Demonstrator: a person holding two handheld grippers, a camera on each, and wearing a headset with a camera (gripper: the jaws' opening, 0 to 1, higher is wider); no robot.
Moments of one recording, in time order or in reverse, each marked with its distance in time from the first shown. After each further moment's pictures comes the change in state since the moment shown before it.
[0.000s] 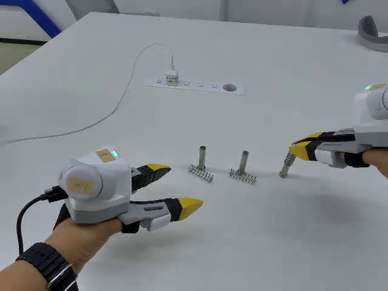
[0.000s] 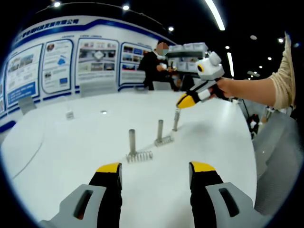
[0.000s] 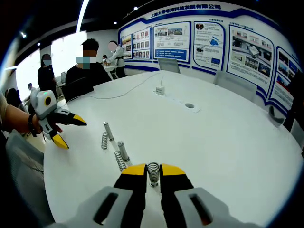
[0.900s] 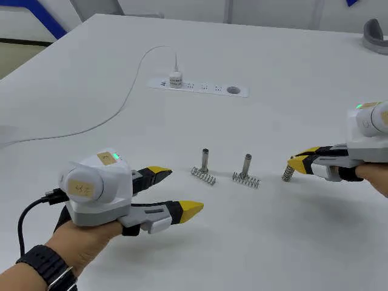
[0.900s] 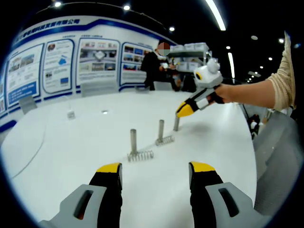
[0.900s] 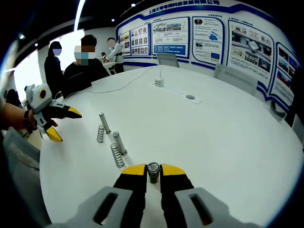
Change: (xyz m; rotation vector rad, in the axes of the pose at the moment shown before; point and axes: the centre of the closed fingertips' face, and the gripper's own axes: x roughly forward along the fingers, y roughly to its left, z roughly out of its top) left arm -0.002 0.001 0.000 -0.003 -0.001 0.008; right arm 0.015 0.001 -0.020 0.018 0.035 0.001
